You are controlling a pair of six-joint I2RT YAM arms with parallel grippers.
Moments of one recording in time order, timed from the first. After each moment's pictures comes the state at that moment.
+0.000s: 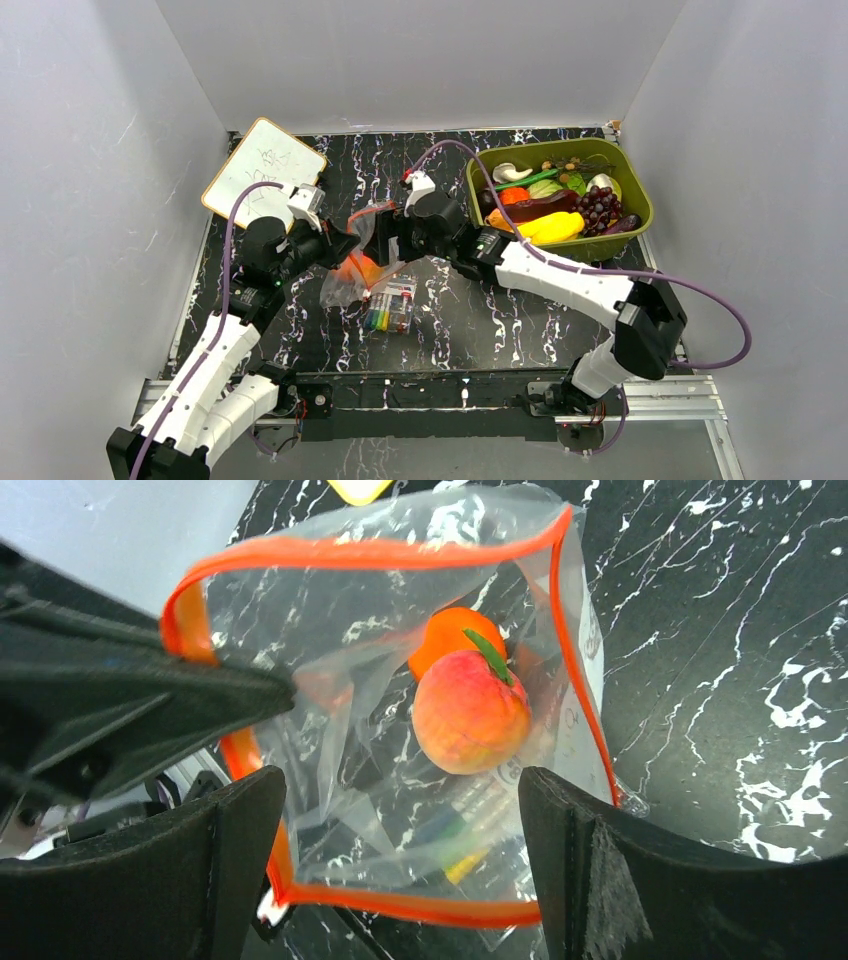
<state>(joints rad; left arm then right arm) -0.34 0.80 0.69 -0.19 0.38 -0.29 0.94 1.53 1.21 -0.12 0.01 0.58</state>
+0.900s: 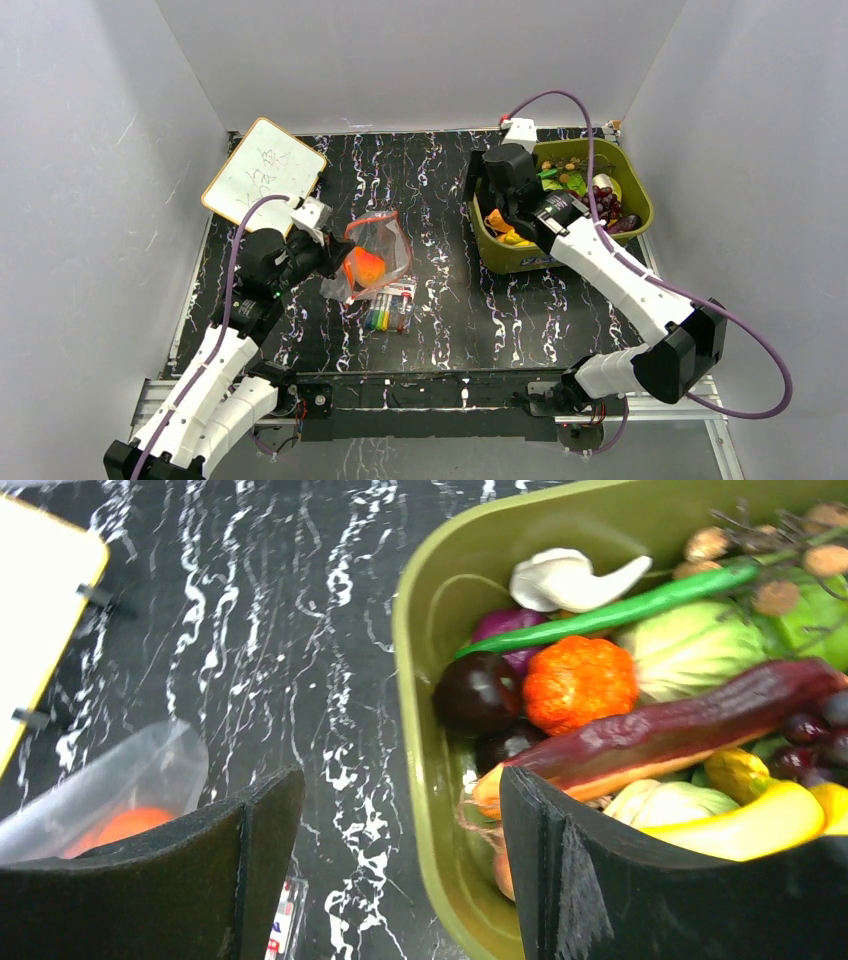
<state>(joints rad) -0.35 0.72 0.64 -0.19 0.34 -0.07 0.65 1.35 1.34 -0.49 0.44 0.40</state>
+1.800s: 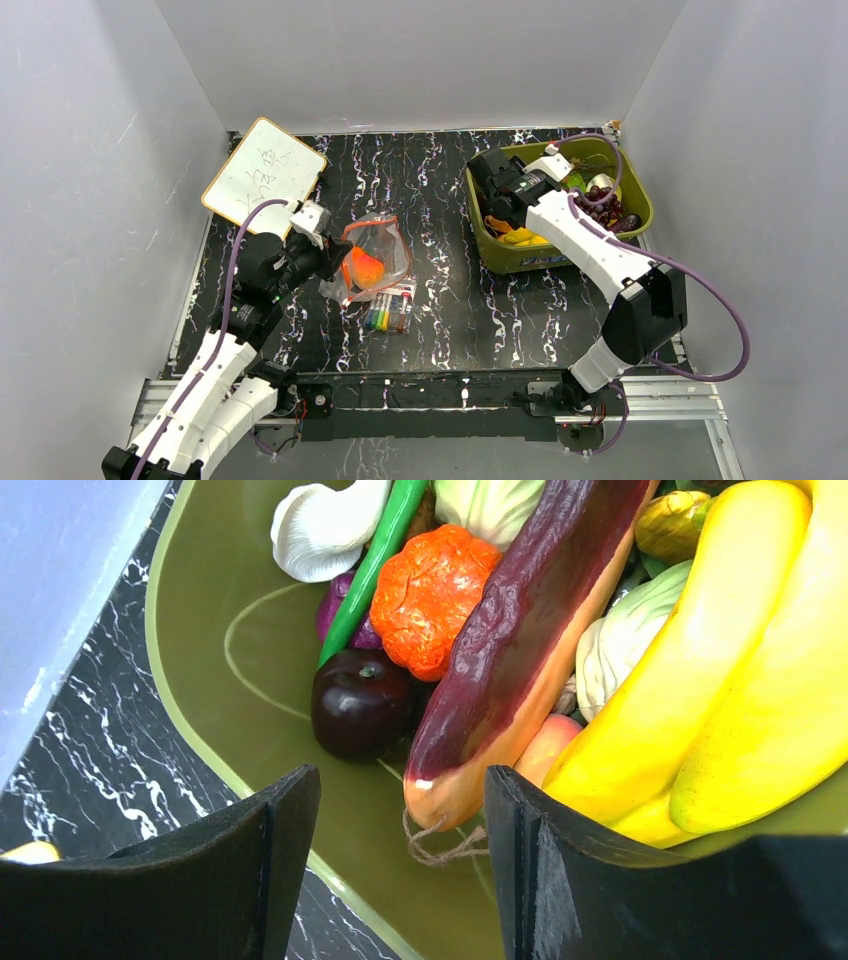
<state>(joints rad) -0.37 0.69 0.62 -0.20 0.30 -0.05 0.56 1.57 1.44 -0.89 0.72 1.30</state>
